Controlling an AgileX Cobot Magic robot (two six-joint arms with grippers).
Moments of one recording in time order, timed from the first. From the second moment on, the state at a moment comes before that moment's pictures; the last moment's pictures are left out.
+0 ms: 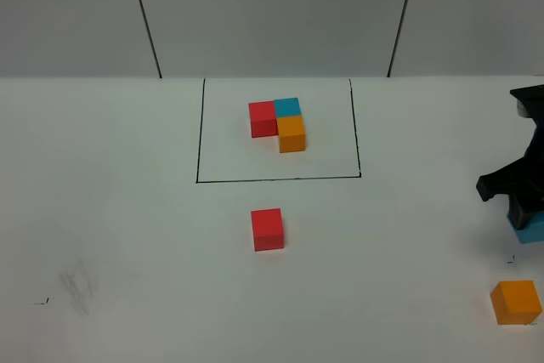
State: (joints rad) left arm 0.03 -0.01 -0.51 -0.04 1.07 0.09; right arm 0.11 1.71 -1.24 -0.05 1.13 0.01
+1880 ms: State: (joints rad) left arm 0.03 -0.01 -0.51 -0.04 1.07 0.09; right arm 0.63 1.99 -1.60 -0.04 1.17 -1.18
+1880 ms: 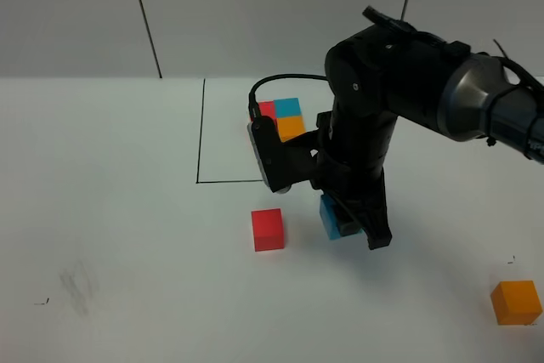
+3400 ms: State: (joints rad) left arm 0.03 -0.01 -0.51 -0.04 1.07 0.09; right arm 0.61 2.23 -1.82 -0.06 1.15 -0.92
